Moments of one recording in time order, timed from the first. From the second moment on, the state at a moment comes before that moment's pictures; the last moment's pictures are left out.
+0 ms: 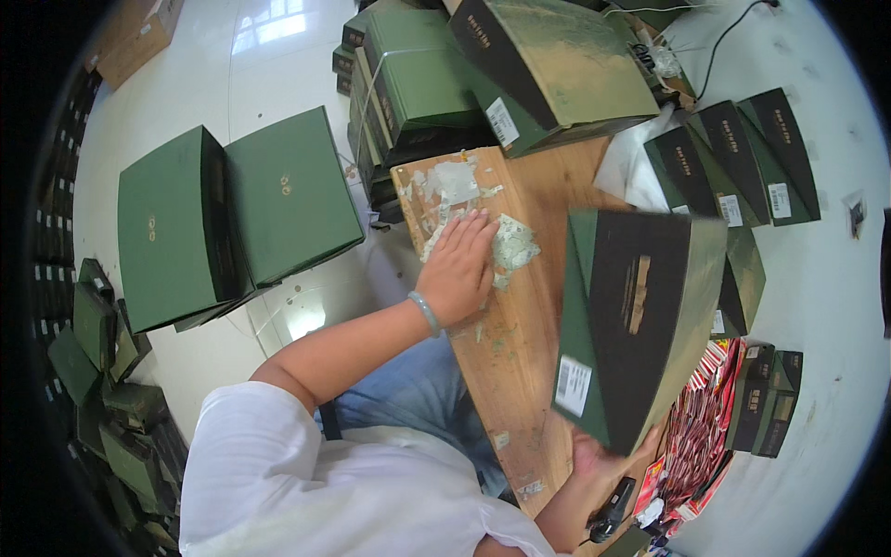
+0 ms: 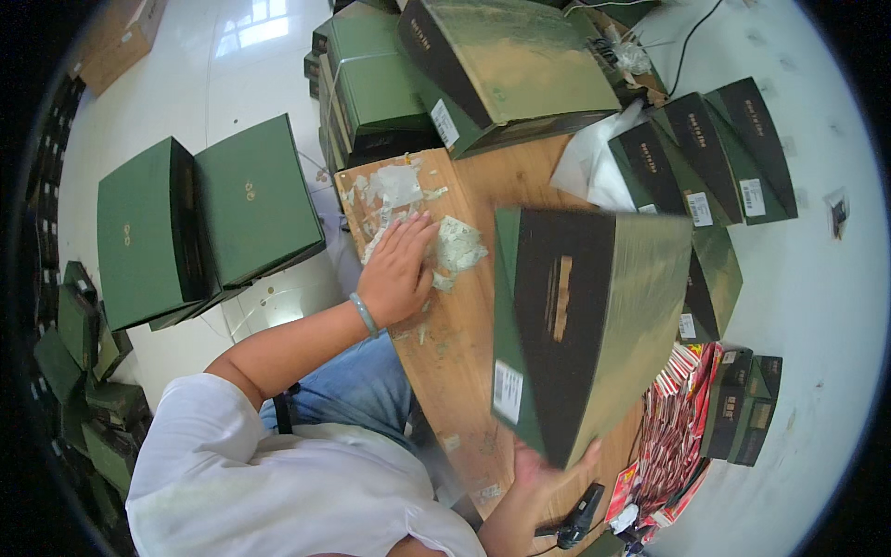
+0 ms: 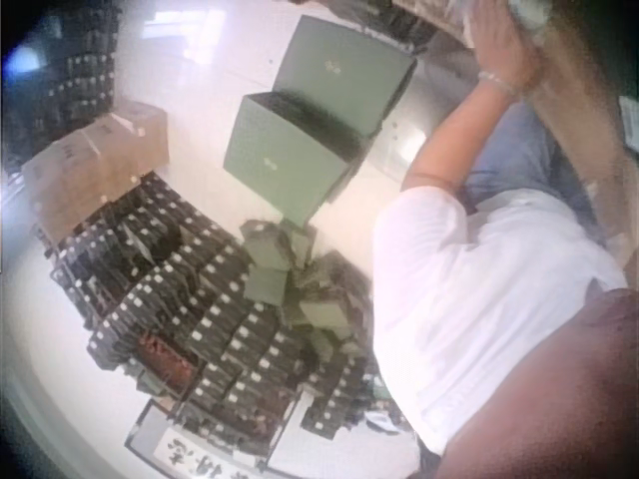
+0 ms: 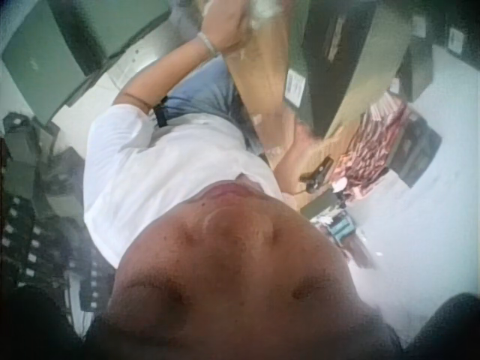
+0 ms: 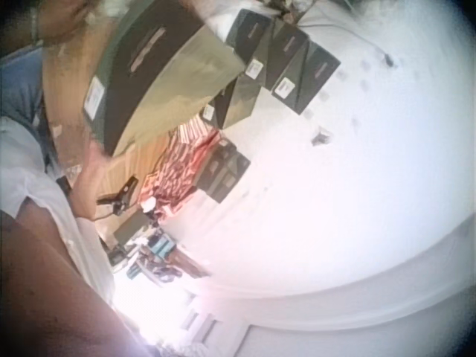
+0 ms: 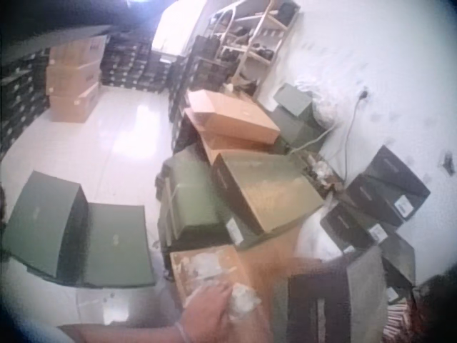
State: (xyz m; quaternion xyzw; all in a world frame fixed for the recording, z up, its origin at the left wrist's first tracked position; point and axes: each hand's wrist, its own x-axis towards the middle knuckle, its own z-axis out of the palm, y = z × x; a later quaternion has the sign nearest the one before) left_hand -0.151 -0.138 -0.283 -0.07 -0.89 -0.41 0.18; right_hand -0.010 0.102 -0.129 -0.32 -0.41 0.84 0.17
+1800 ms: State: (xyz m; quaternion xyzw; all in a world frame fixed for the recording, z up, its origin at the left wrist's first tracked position) left_hand 0.029 -0.257 -0.396 0.10 -0.81 -0.50 0.28; right_hand 0.097 0.171 -0.296 -0.10 -0.96 0.21 0.13
